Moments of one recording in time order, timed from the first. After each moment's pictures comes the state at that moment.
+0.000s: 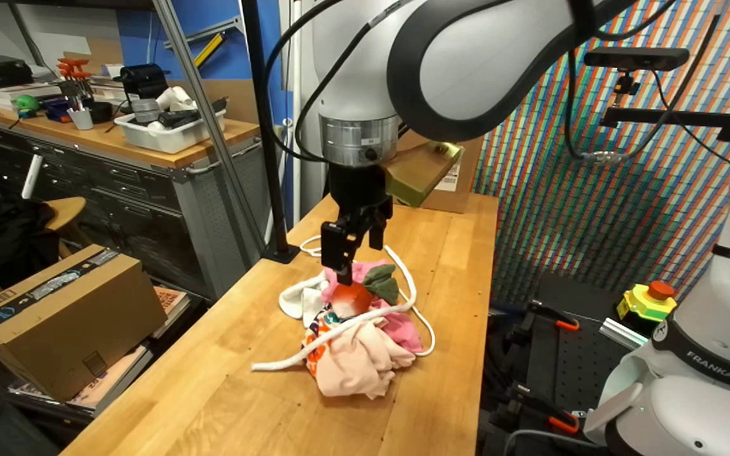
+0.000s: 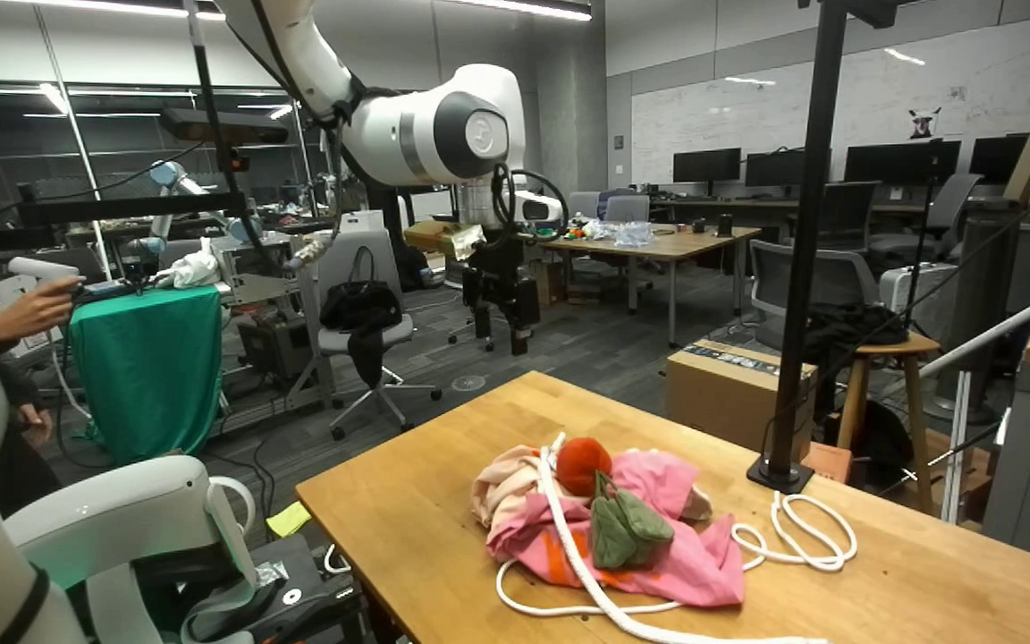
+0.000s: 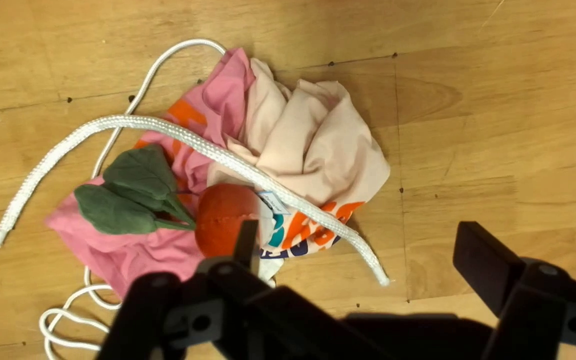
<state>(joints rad) 0.15 0.03 0.26 -2.21 -0.03 2.21 0.38</state>
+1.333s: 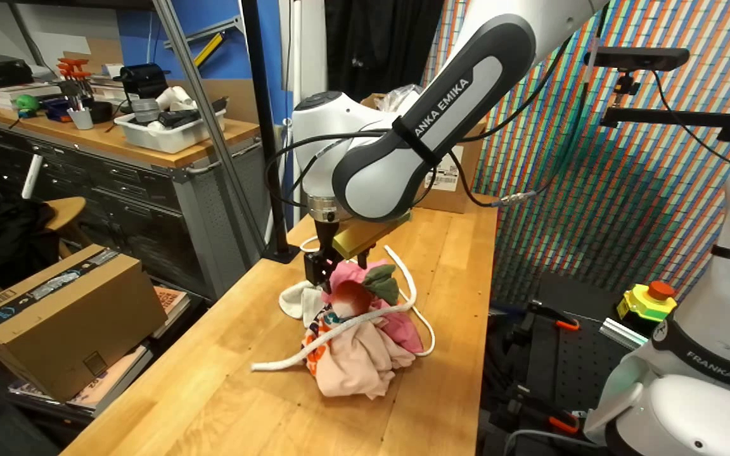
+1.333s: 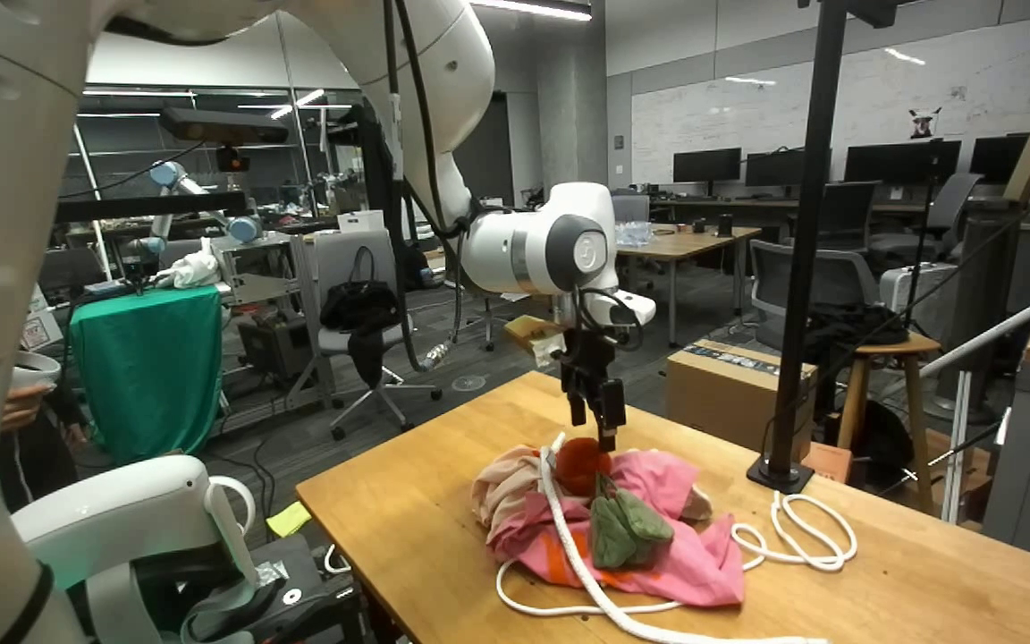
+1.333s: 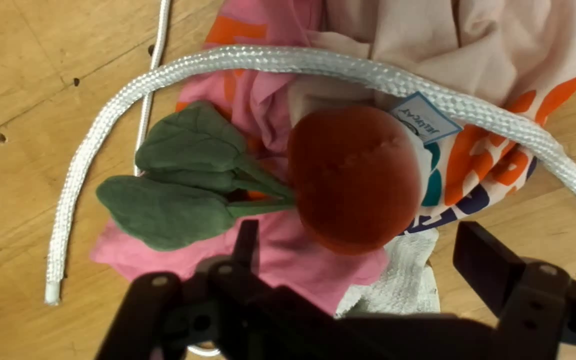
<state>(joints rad) 0.20 0.42 0.04 -2.04 -0.17 2.38 0.63</state>
